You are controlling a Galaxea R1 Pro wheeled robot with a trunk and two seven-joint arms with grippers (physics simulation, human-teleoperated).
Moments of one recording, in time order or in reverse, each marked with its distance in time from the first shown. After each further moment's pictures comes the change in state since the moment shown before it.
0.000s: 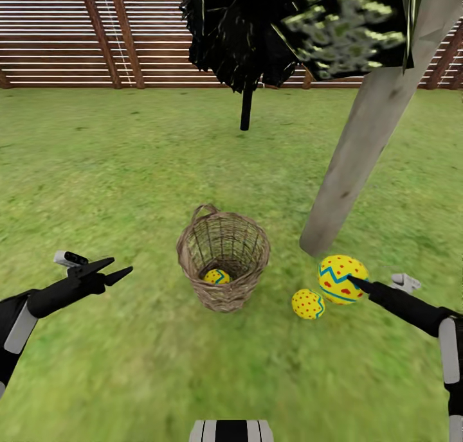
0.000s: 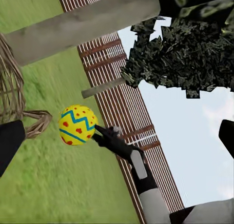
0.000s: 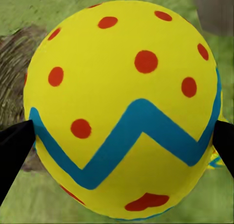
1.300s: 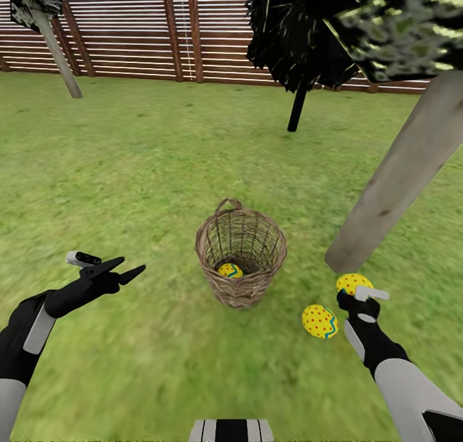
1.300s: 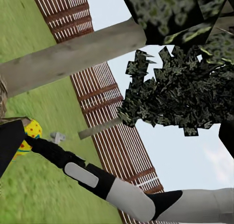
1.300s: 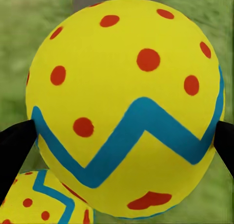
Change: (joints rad) left arm 0.011 -0.084 0.004 -0.044 0.003 0.006 -0.015; right arm -0.273 0.043 0.396 0.921 0.131 -0.912 -1.052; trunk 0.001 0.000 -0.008
